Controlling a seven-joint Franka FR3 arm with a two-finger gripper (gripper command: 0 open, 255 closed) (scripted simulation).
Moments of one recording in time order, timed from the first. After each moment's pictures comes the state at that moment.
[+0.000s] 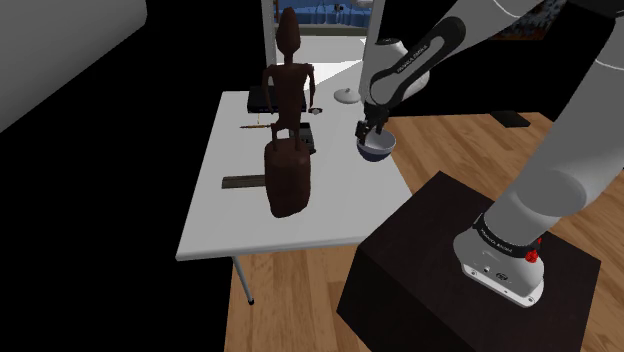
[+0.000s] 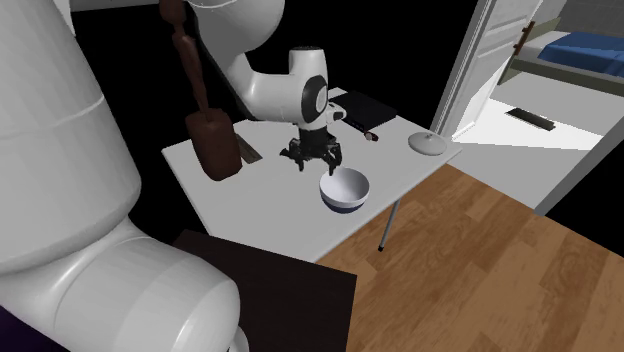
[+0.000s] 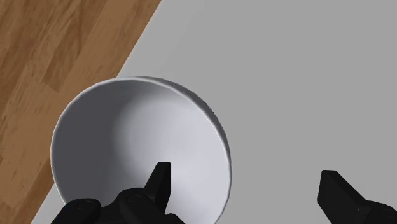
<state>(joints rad) -0.08 0.13 -0.06 -2.41 -0.14 2.53 0.01</state>
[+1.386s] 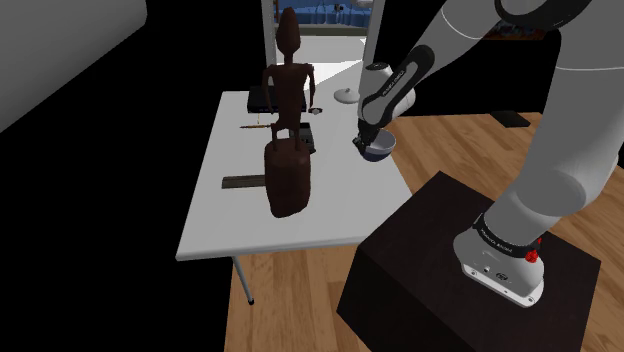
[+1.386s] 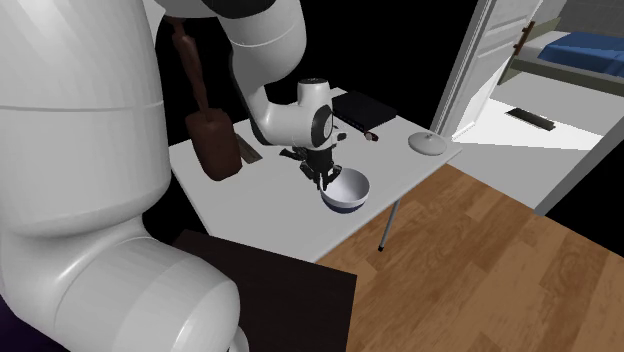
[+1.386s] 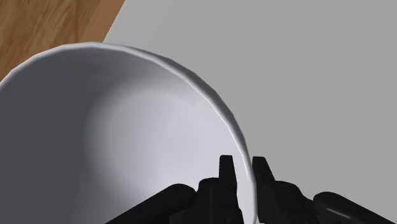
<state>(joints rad) -0.09 0.36 -0.07 -2.33 -0.17 2.68 0.03</state>
